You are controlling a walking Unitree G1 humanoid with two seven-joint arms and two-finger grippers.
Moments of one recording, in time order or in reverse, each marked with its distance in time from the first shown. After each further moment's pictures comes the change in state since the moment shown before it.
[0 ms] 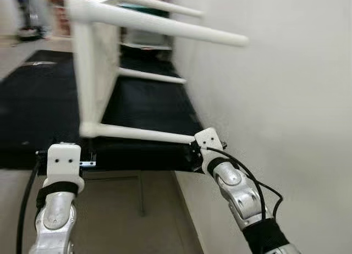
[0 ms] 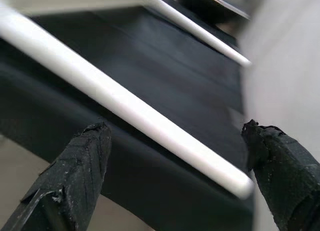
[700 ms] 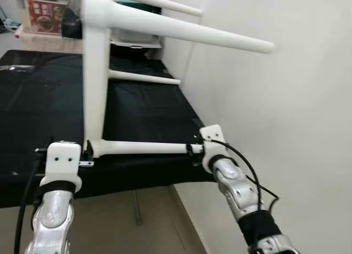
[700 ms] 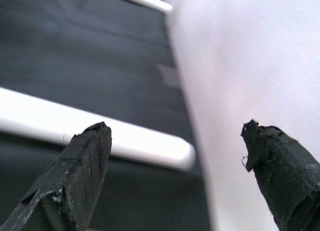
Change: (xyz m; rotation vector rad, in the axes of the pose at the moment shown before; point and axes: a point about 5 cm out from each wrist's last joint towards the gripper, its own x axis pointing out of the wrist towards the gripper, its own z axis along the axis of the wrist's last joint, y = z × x) left arm 0.001 -0.005 0.000 0.052 0.006 -0.035; right arm 0.006 -0.023 -0.015 0.105 0.070 -0.131
